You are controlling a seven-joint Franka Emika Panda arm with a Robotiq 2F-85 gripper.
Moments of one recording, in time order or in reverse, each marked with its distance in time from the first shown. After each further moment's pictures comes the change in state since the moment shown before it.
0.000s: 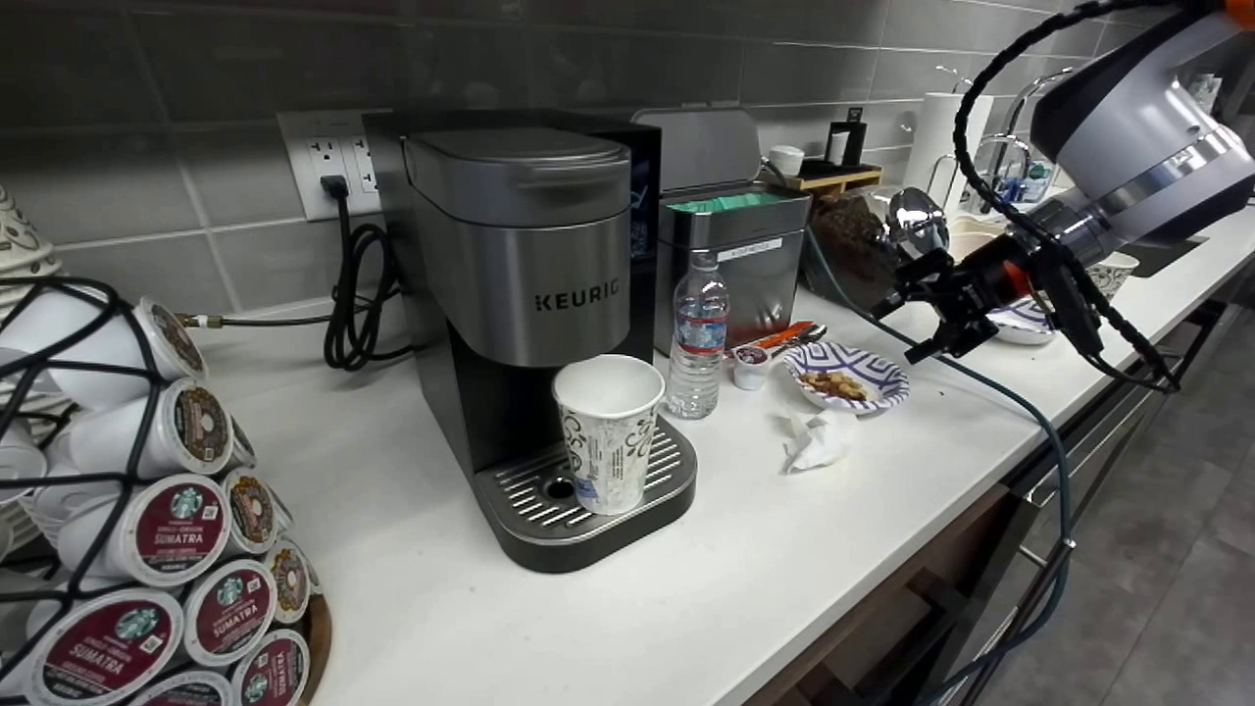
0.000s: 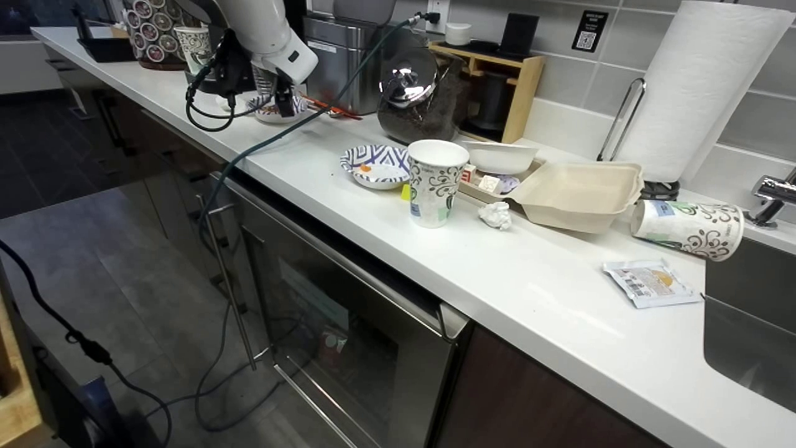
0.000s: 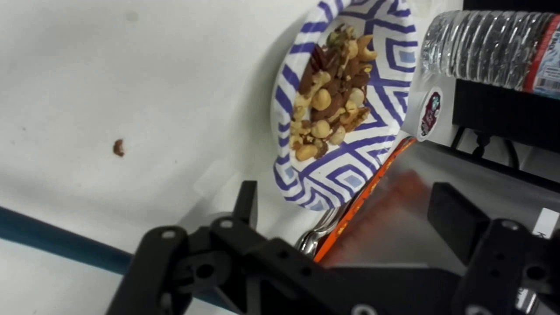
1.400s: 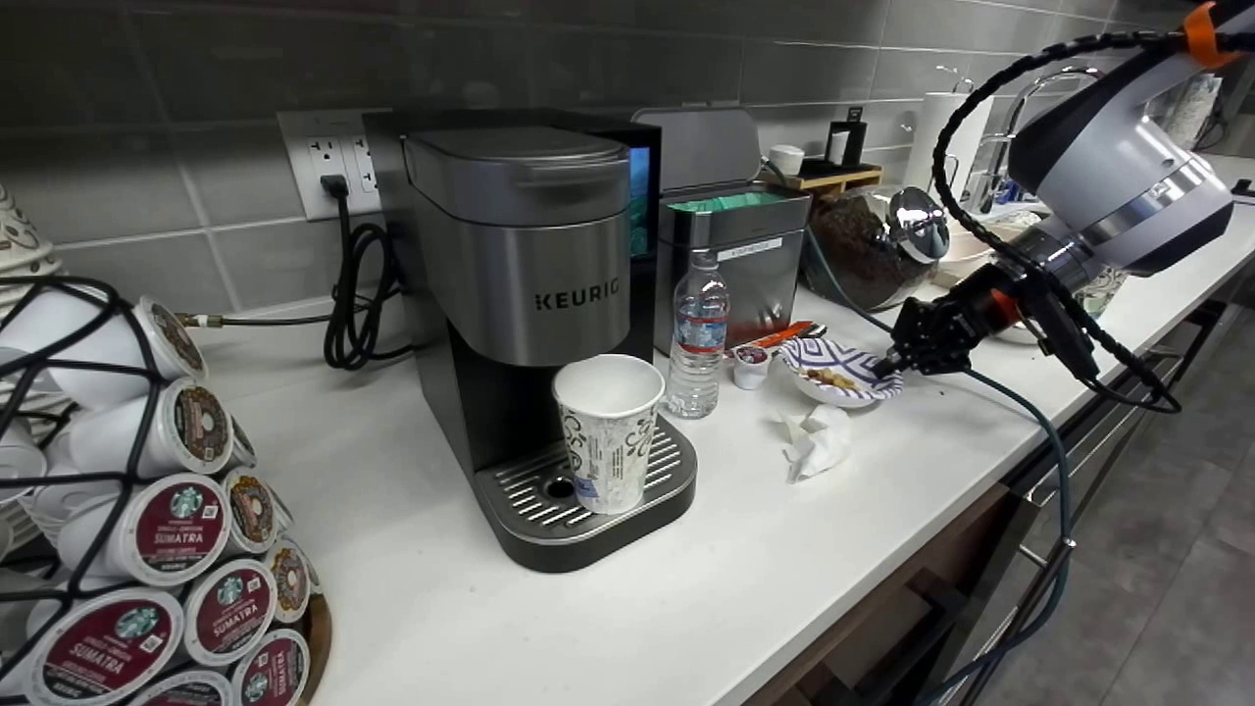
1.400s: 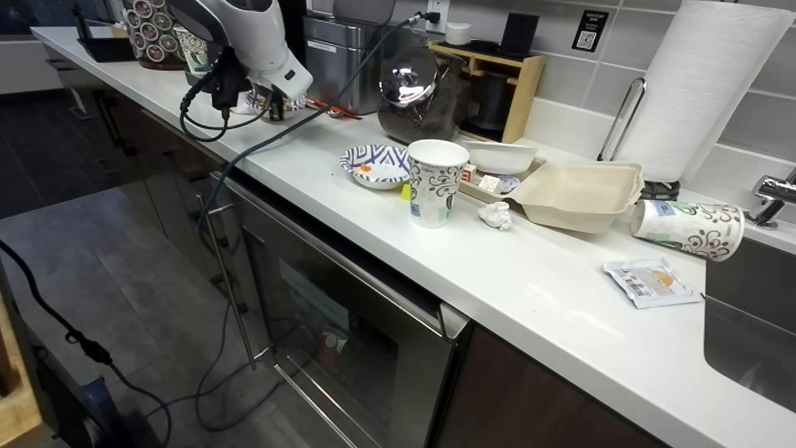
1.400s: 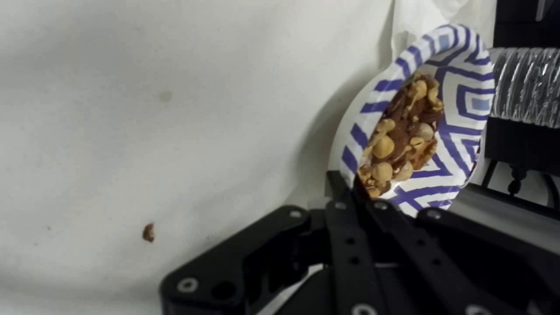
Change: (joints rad) arm 0.021 0.054 0.000 0.001 -0.046 -0.014 0.058
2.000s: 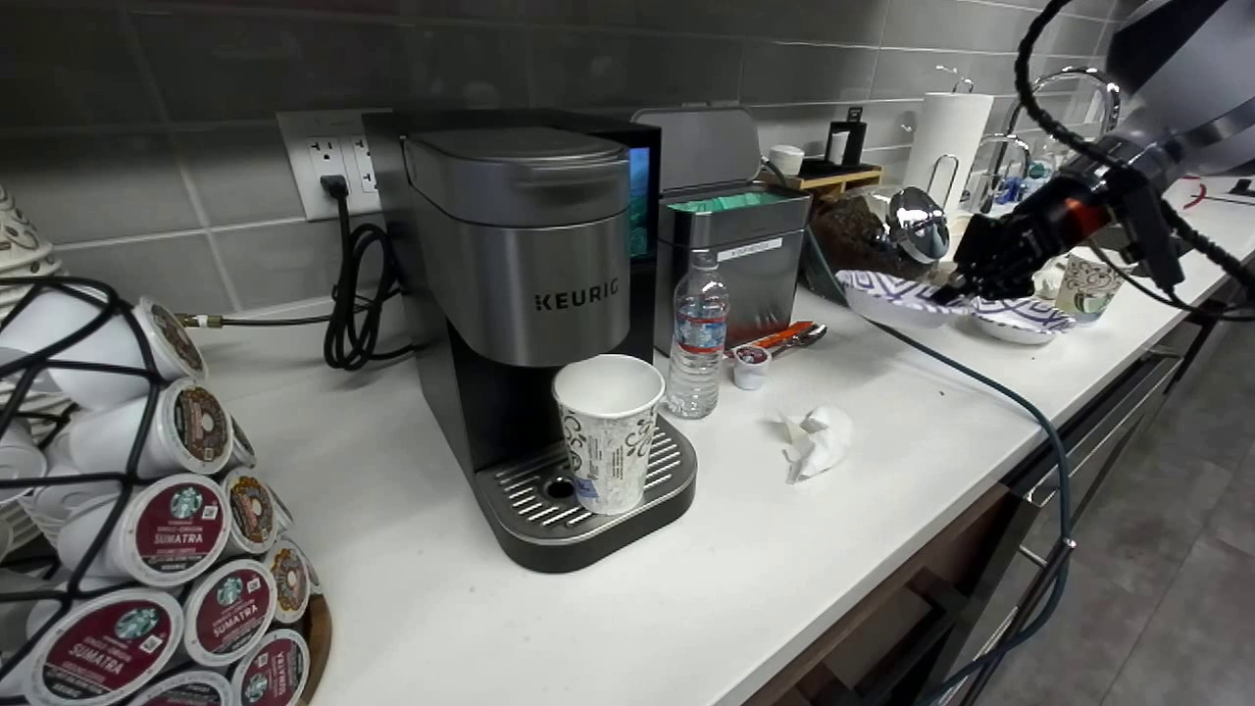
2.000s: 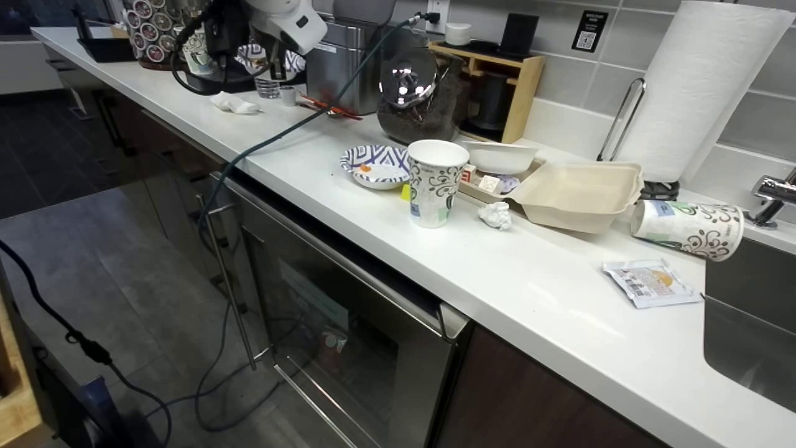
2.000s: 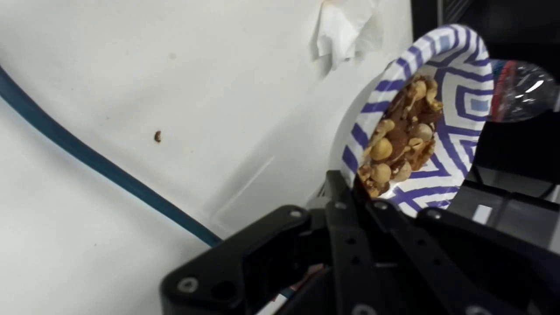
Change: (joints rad) arm -0.087 -0.185 -0.087 0.002 -0.256 -0.283 0.155
